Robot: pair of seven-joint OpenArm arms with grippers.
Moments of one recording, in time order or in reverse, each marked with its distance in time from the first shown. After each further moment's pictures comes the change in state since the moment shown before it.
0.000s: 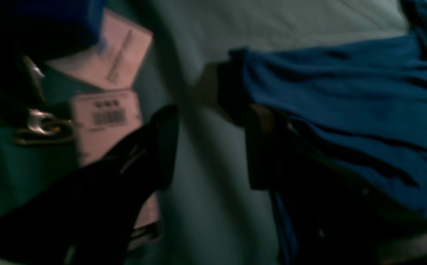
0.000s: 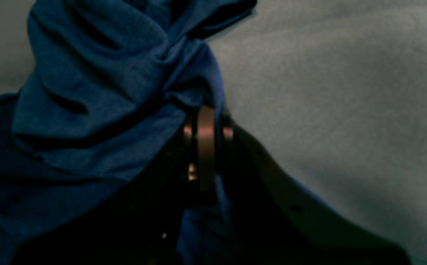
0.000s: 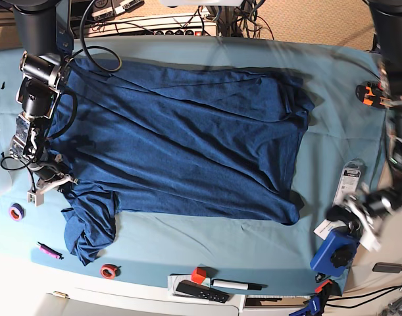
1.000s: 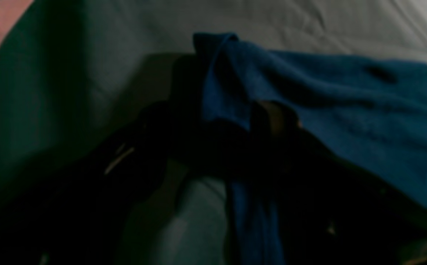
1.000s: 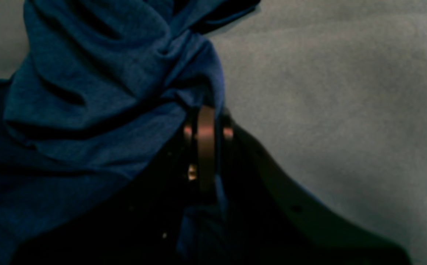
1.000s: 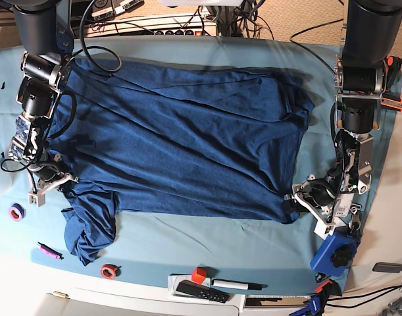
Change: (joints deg) left arm 1.0 14.0 -0.2 -7.7 16.3 11.1 -16.6; right arm -0.3 0.0 0.0 1.3 -2.6 0.4 -1.0
